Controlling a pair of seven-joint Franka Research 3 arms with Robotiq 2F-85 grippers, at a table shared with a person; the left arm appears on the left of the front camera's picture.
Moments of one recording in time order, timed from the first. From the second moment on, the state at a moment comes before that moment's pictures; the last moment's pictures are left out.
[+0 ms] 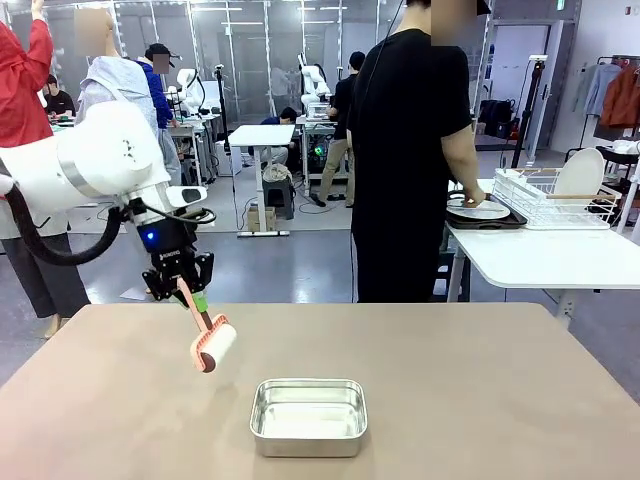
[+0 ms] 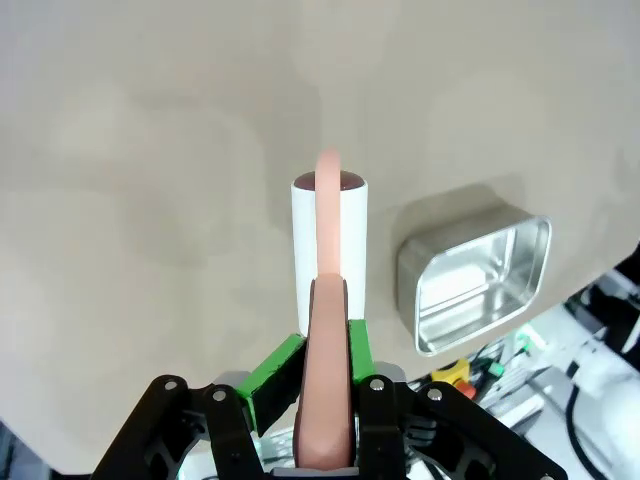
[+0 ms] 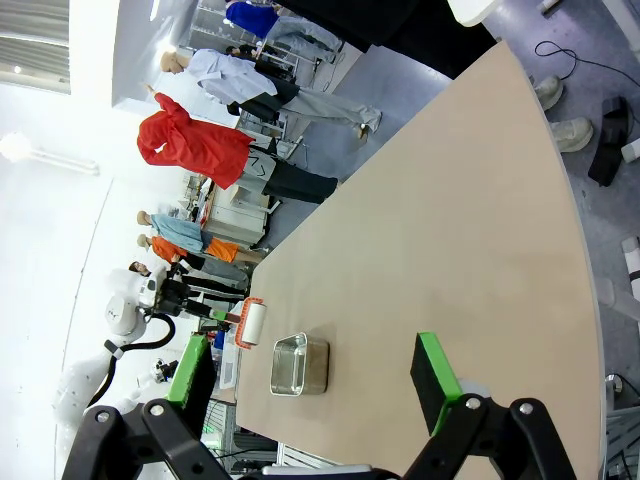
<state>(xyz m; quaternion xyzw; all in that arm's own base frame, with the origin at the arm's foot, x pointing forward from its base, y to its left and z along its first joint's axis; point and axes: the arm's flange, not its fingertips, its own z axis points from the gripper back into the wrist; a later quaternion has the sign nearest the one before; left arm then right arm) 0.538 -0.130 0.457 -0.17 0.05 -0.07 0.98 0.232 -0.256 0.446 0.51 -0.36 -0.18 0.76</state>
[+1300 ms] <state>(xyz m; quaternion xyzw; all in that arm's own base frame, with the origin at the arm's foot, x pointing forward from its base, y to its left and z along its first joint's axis) 0.527 -0.025 0.361 -0.28 -0.02 -0.02 0.96 0.232 -0.256 0.446 0.51 -0.36 -0.18 0.76</state>
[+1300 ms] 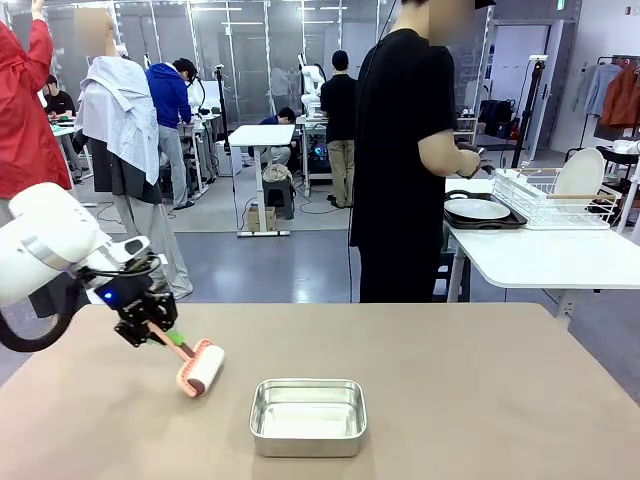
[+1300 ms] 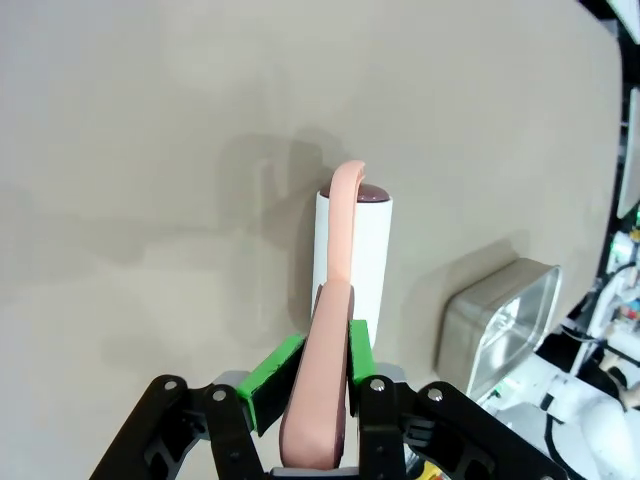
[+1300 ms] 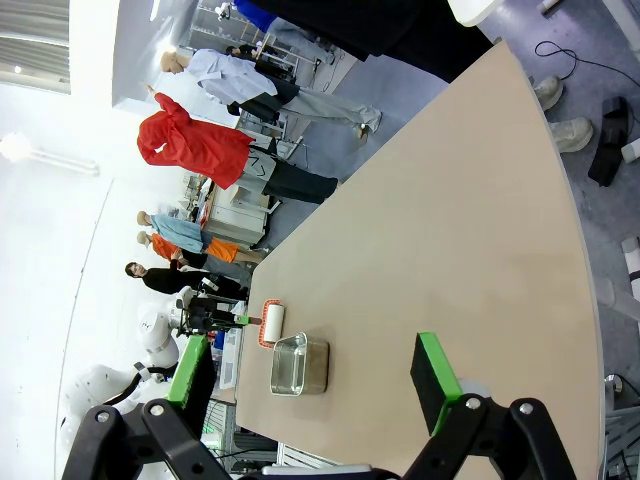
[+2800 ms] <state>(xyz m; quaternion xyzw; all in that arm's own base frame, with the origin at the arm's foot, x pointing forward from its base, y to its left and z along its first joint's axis) 0.480 0.099 0.493 -0.02 -0.10 0.06 0.99 0.232 -0.256 0.446 0.51 -0.36 -0.18 0.76</state>
